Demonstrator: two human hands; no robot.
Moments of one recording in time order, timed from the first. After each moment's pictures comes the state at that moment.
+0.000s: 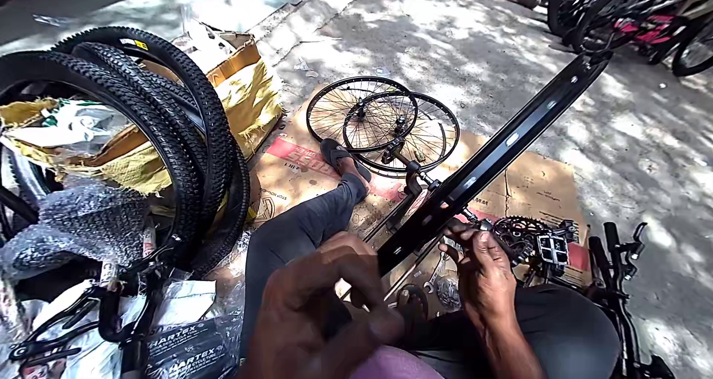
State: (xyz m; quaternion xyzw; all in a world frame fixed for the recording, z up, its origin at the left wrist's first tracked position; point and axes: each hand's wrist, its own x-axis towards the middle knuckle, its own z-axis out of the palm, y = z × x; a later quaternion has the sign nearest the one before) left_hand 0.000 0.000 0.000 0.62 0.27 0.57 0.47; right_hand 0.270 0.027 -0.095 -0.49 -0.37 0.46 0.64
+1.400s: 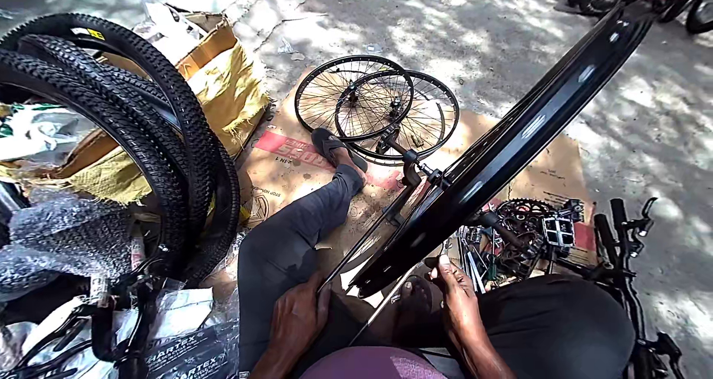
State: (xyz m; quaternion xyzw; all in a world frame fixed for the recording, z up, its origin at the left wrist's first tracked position) left_hand -0.028 -0.016 -0.207 0.73 0.65 0.16 0.13; right_hand 0.265 -0.005 -0.179 -0.66 -0.32 0.45 0.50
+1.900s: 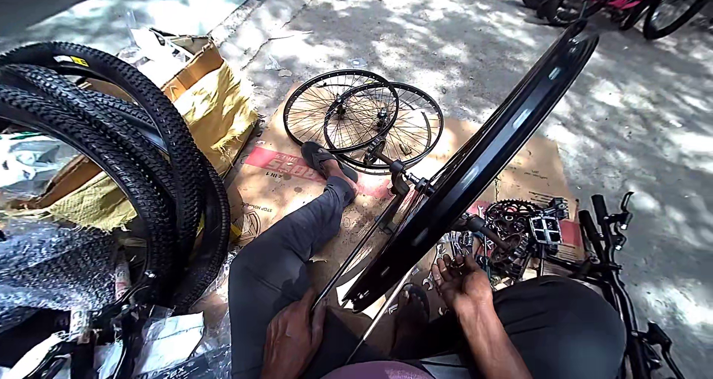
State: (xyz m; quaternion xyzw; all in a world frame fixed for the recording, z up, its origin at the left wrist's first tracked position) left_hand -0.027 -0.017 -0.211 0.73 0.65 0.18 0.10; right_hand 0.293 0.040 -0.169 -0.58 0.16 0.45 0.65
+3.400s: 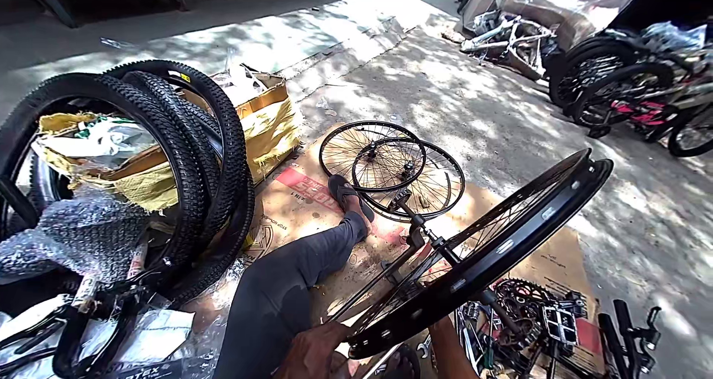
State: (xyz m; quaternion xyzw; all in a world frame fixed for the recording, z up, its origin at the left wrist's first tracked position) left_hand 0.005 0.000 -0.163 0.78 0.52 0.28 0.24; right_hand 0.293 0.121 -0.223 -0.68 -0.08 0.55 0.48
